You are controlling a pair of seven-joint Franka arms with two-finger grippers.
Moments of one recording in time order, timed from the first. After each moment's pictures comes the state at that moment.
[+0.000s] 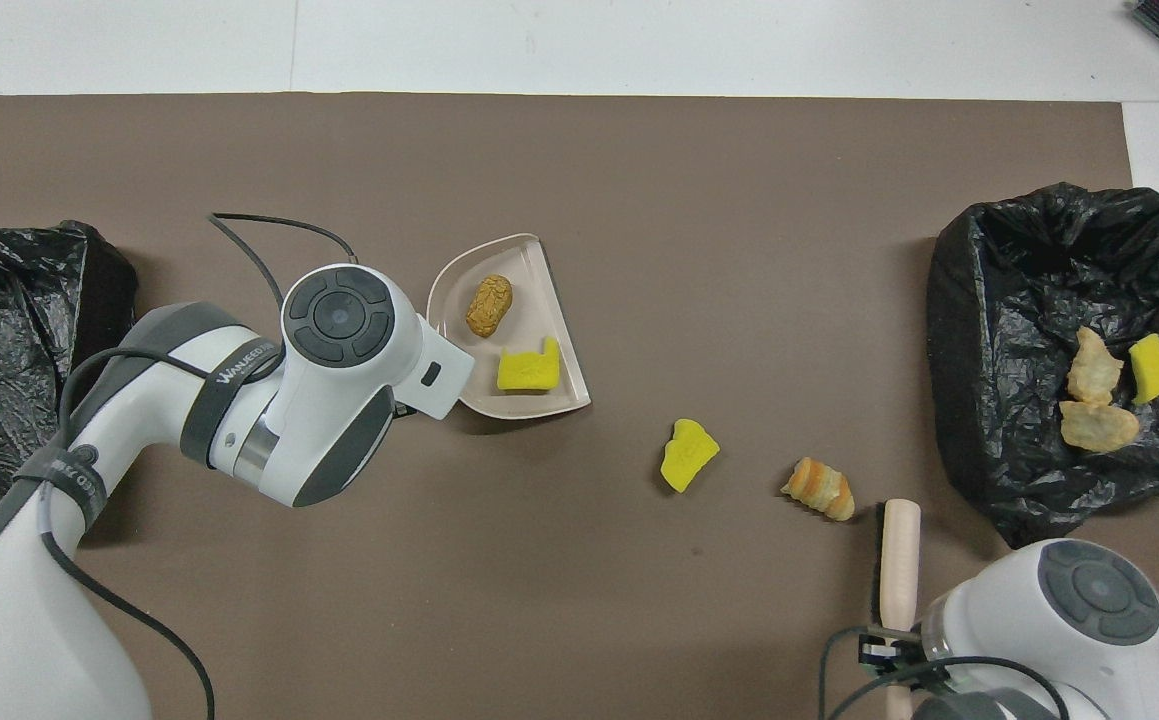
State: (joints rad) left arm -0.38 0.23 -0.09 -1.94 0.21 2.19 0.79; right arm 0.24 -0.46 0.08 -2.71 0.14 1.94 0.57
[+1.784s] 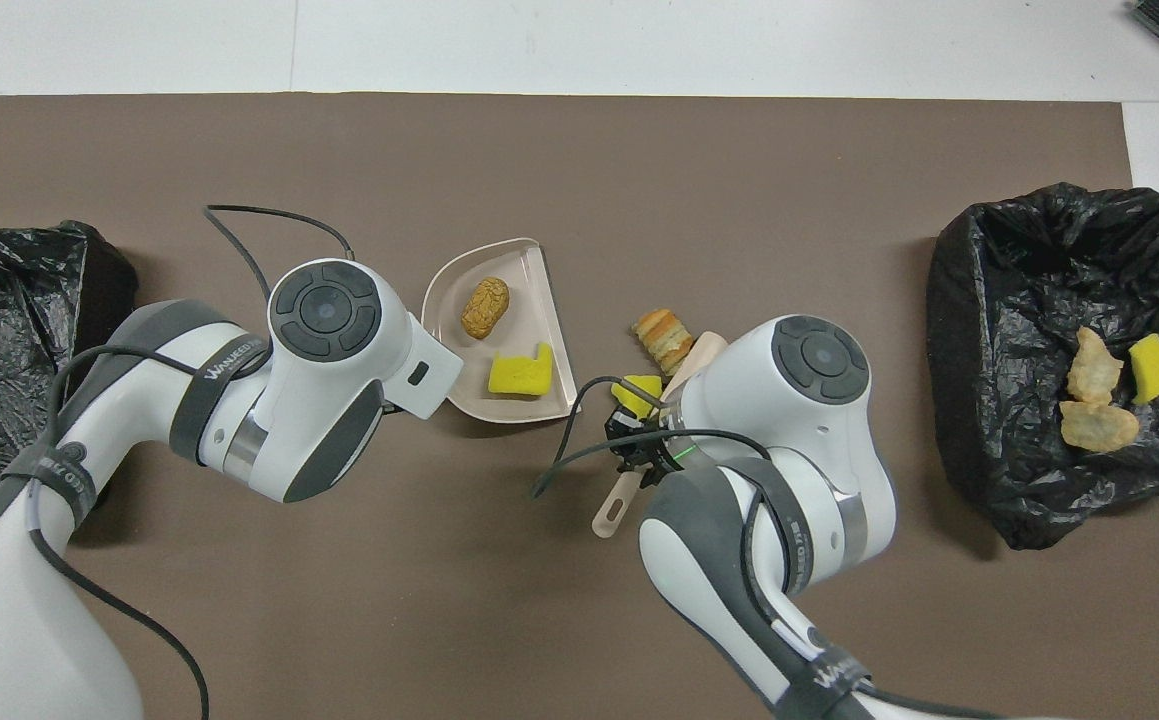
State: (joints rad) left arm -0.36 0.23 -0.09 -1.94 0.21 2.19 0.91; right arm 0.41 0.29 0.08 -1.79 0.32 2.03 0.83
